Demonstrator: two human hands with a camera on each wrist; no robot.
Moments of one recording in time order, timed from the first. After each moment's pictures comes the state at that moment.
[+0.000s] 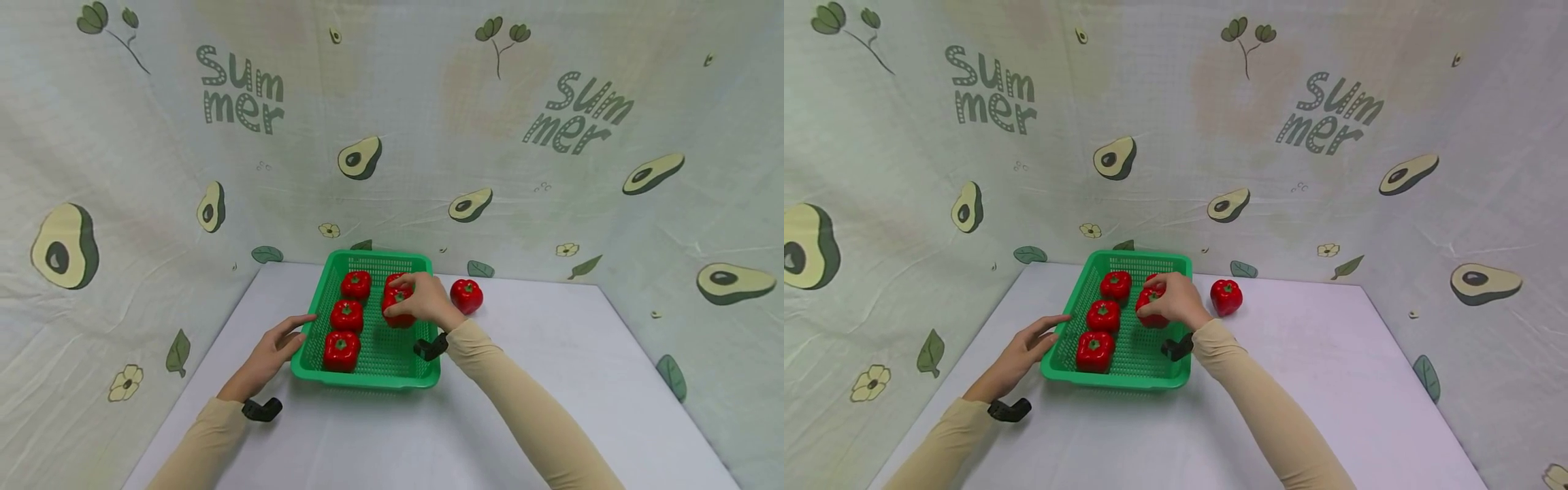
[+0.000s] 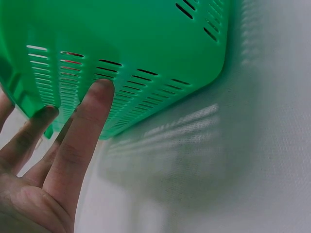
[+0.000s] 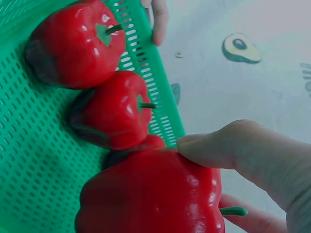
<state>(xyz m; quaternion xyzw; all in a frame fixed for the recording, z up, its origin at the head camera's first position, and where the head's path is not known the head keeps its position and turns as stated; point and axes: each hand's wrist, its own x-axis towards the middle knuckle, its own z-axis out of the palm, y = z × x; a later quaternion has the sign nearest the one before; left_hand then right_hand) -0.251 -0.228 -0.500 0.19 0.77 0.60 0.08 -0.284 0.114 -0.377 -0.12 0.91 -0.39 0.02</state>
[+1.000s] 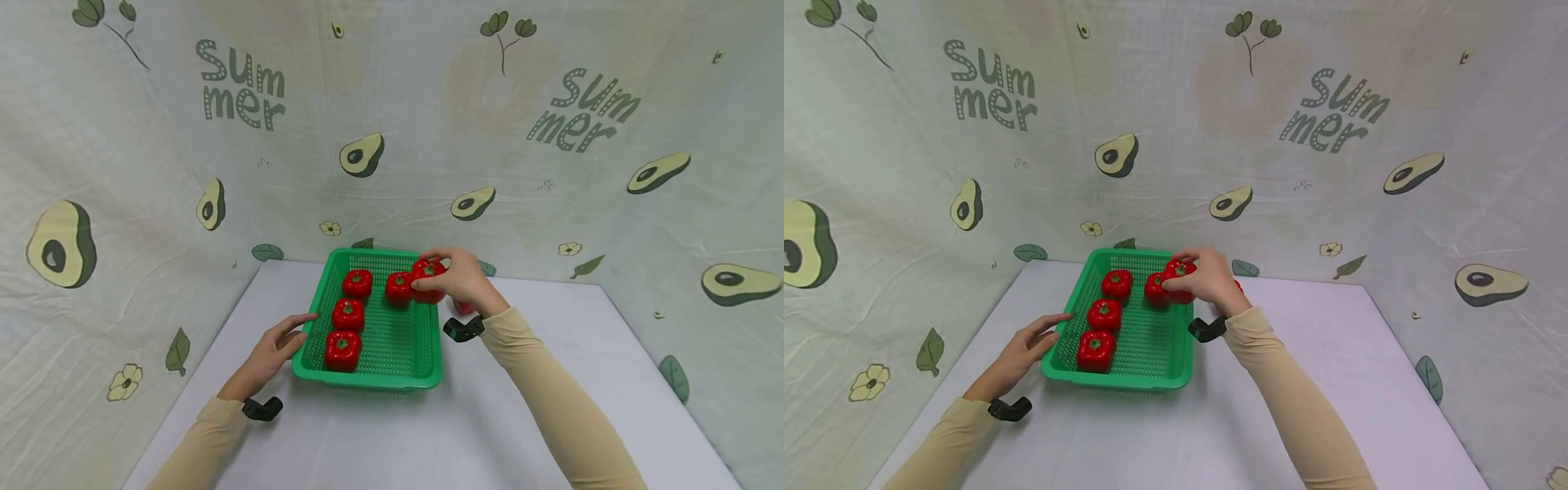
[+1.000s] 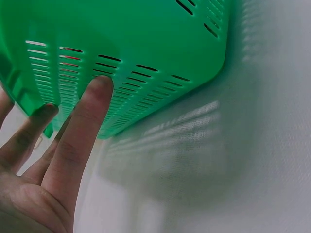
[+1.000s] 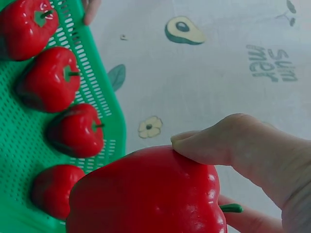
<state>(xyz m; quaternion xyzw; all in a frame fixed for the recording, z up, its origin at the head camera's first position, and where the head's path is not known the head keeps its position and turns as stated) -0.254 -0.230 -0.502 0.19 0.76 0.61 0.09 -0.281 0.161 -0.331 -0.11 0.90 -0.42 -0.01</state>
